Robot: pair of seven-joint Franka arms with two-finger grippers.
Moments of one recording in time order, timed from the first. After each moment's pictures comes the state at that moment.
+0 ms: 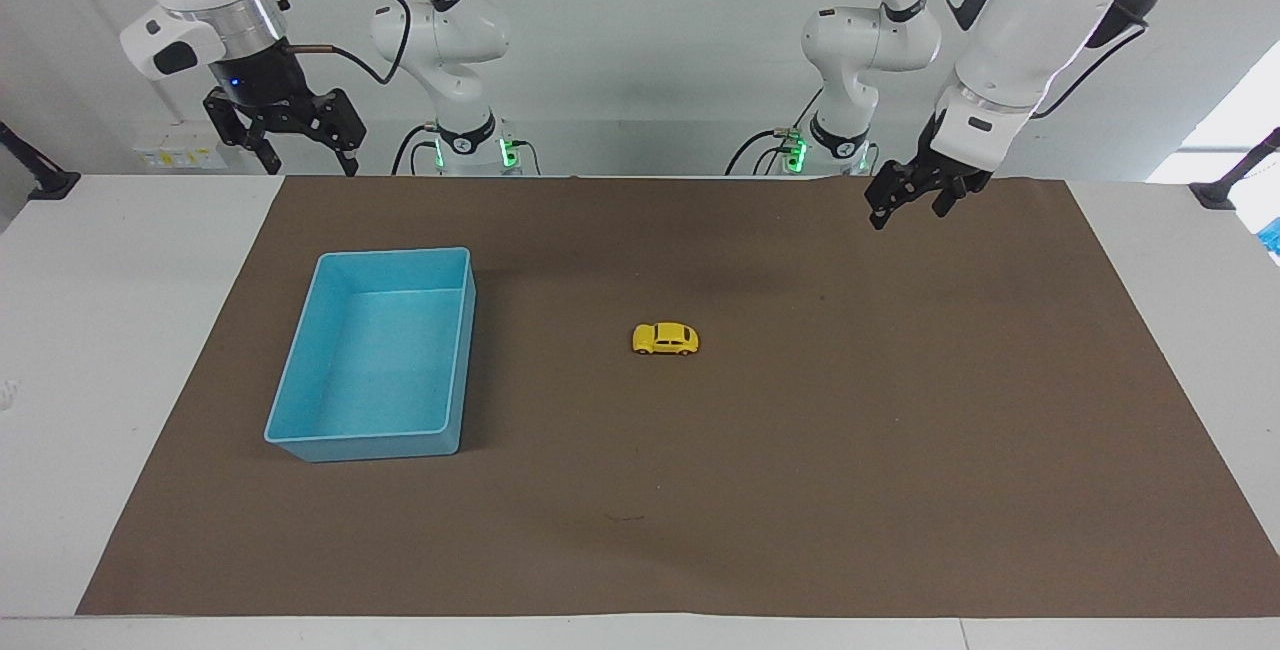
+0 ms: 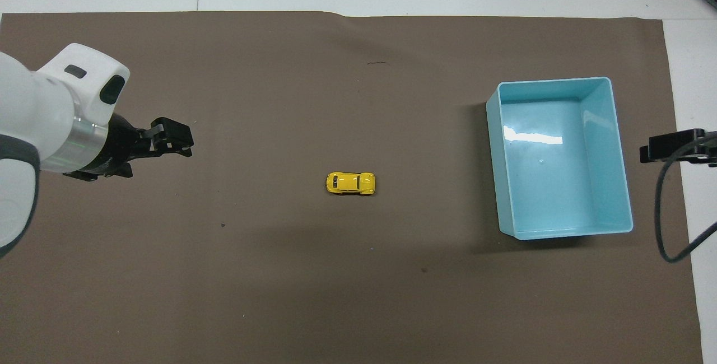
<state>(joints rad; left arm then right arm) -0.19 -0.03 -0.07 -1.73 -0.08 1.71 -0.55 0.06 -0.09 -0.10 -1.60 0.01 1.55 0.04</state>
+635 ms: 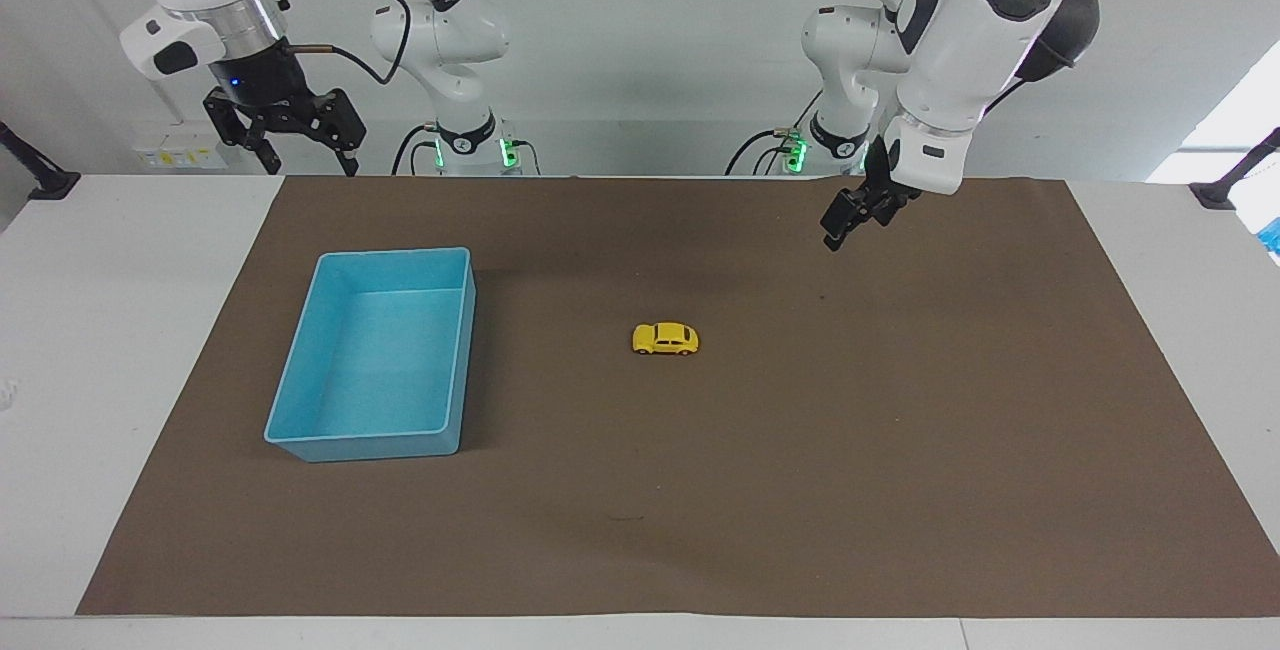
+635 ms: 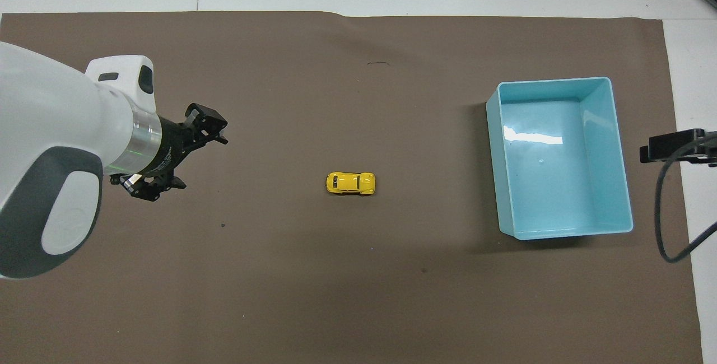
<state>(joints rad) -0.26 -0.01 -0.07 -1.78 -0.13 1.82 -1.14 0.06 -0.09 -0.10 -1.60 0.01 1.55 0.04</state>
